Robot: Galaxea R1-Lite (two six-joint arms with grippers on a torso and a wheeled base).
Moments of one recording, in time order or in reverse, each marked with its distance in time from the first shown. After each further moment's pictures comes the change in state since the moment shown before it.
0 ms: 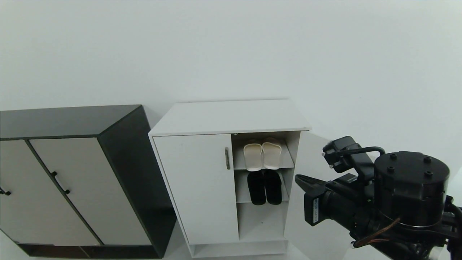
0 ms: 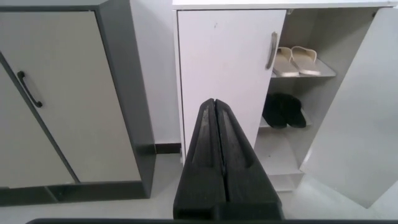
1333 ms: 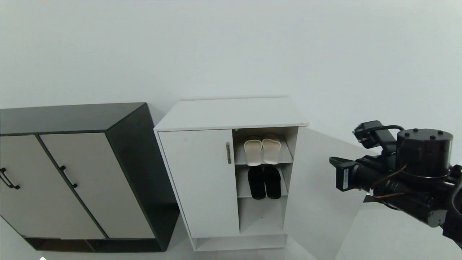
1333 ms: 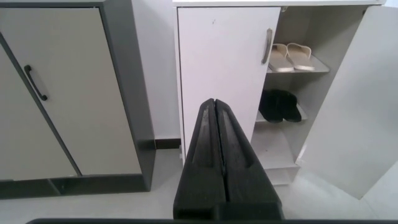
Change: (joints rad) left arm 0.001 0.000 0.000 -0.001 -0.001 -0.001; right arm -0.370 0.016 0.001 -0.001 0.168 -0.097
